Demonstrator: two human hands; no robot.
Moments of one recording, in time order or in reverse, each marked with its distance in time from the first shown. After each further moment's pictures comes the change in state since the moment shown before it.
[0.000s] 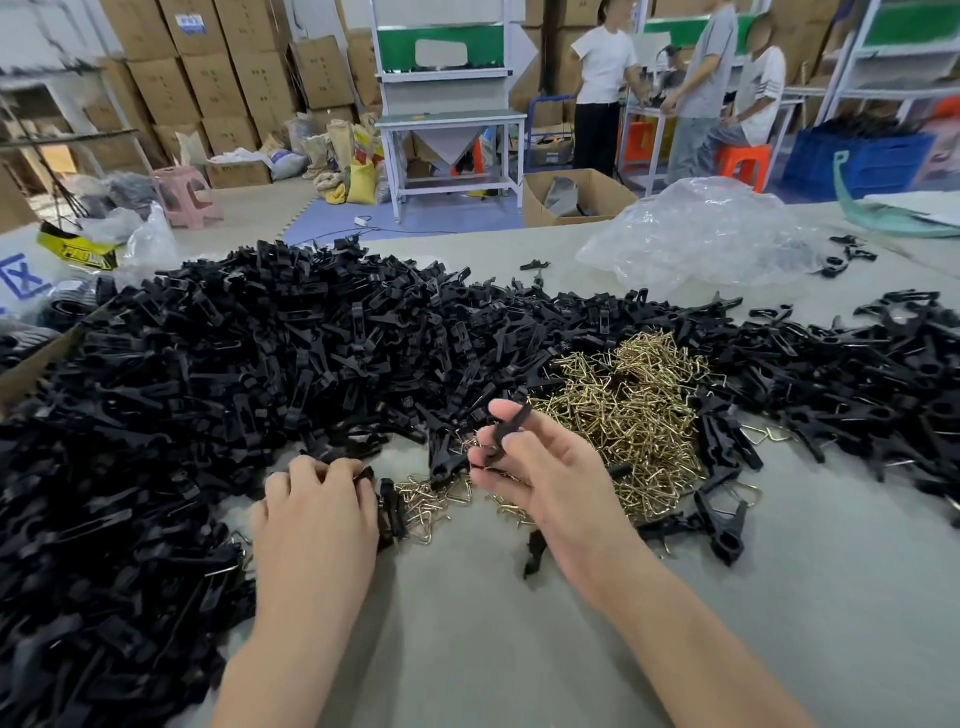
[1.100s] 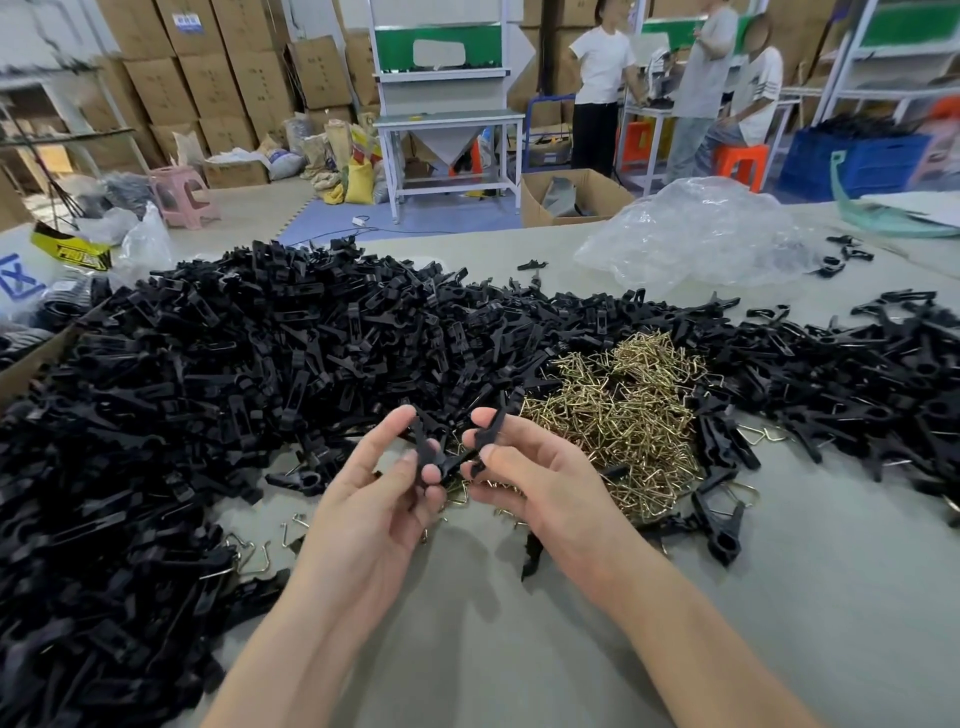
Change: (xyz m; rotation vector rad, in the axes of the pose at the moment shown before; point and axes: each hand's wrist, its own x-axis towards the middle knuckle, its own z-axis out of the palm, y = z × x) left_hand 0.002 0.035 -0.014 -1.919 -0.447 -0.440; right_hand 0.008 0.008 -0.008 -0.098 -0.091 0.027
